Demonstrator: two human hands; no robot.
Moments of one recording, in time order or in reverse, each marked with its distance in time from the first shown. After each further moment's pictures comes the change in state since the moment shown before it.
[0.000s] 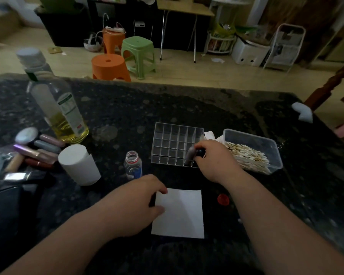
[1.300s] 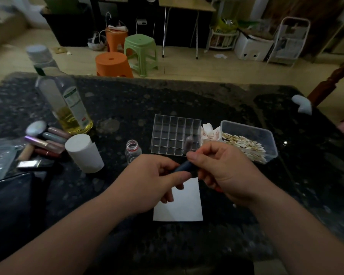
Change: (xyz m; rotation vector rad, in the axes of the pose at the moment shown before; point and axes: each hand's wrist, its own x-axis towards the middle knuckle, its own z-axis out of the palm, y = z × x) left_hand -0.025 0.054 -0.014 -0.529 0.166 0.031; right_hand -0.097 -0.021 -0.046 0.810 -0.288 0.038
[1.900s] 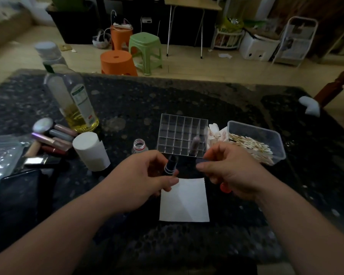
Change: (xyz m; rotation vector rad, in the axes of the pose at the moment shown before) left_hand -0.006 -0.021 -0.023 -0.092 0.004 -0.108; right_hand 0.018 0.006 -0.003 -0.087 0.059 0.155
